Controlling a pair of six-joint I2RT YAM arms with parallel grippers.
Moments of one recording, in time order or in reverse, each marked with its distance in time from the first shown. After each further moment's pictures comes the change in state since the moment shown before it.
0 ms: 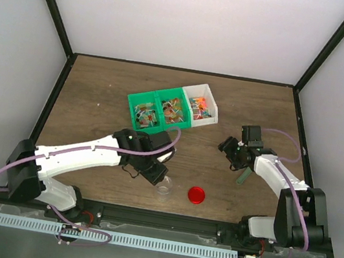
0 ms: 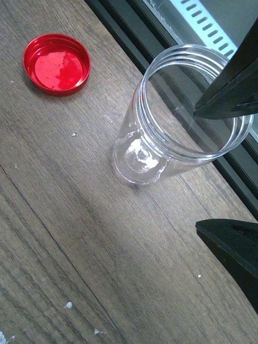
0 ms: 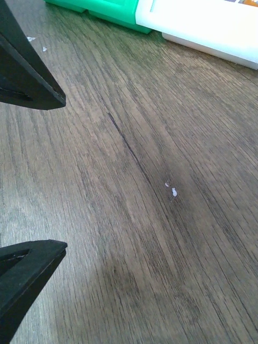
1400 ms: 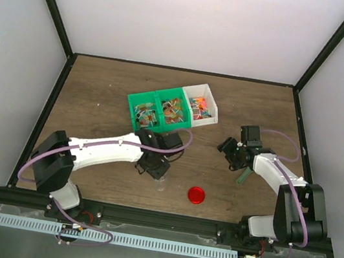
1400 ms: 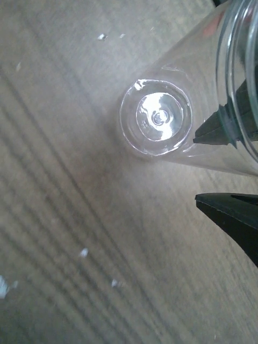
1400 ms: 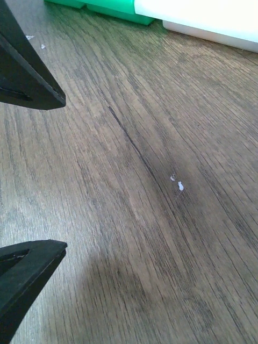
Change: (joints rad) left arm 0.018 0.214 0.027 0.015 -0.154 0.020; right arm 0.000 0.032 0.000 0.008 -0.014 0.023
